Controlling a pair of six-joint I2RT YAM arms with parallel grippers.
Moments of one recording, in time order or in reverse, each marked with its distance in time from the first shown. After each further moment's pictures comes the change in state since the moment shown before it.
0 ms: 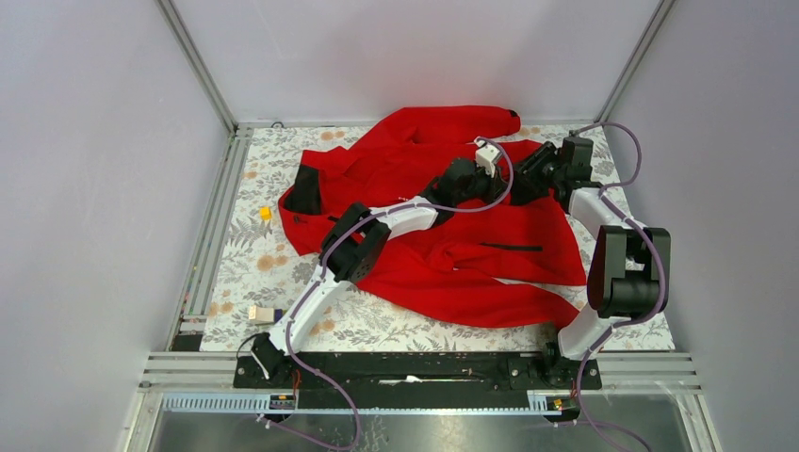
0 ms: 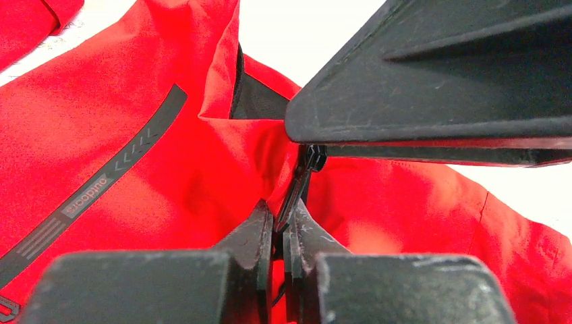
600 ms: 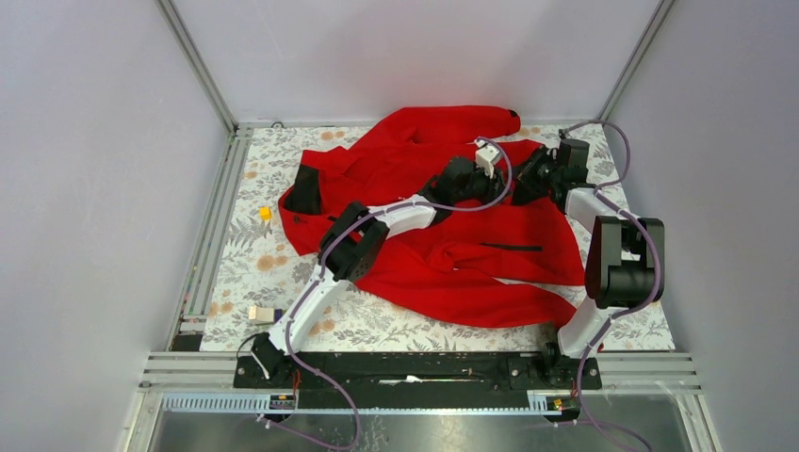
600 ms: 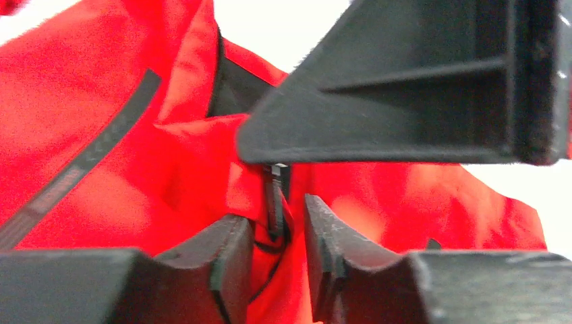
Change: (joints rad) left arm 0.002 -0.005 -0.004 -0.027 0.050 -0.004; right arm 0.001 0.065 -0.010 0.089 -0.080 -0.075
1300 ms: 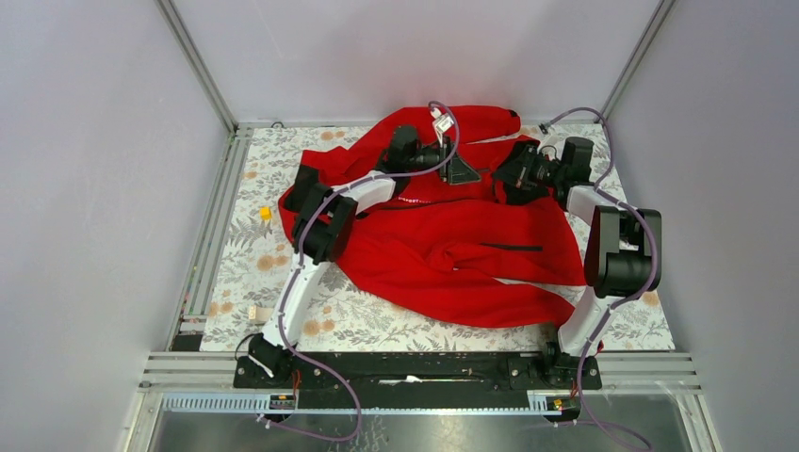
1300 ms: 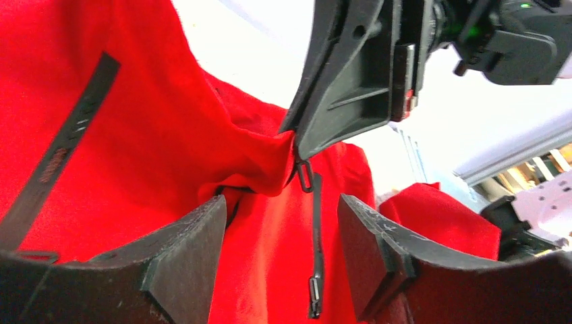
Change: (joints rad) left arm 0.253 -0.055 -0.060 0.172 0.679 -0.371; right arm -0.034 0.082 0.031 0.136 -0.537 -0.332
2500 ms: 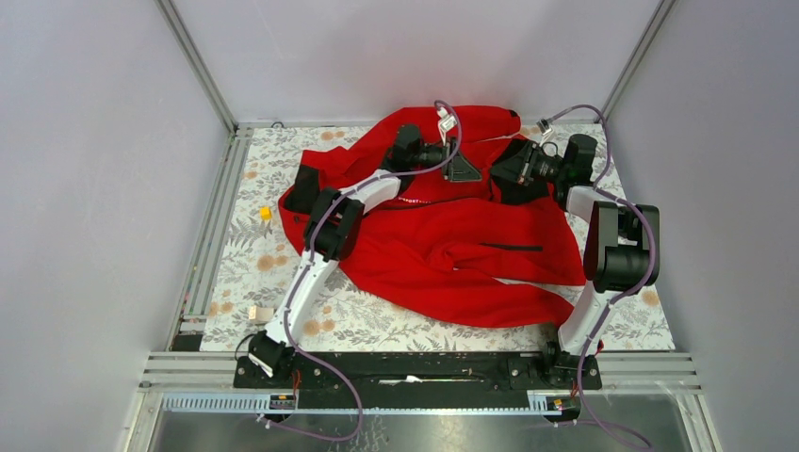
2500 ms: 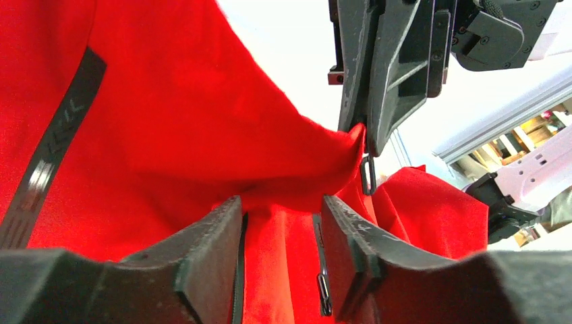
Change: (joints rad) left arm 0.015 0.175 0.223 0.046 0.131 -0.106; right arm -0.014 0.043 0.002 0.211 -0.208 0.175
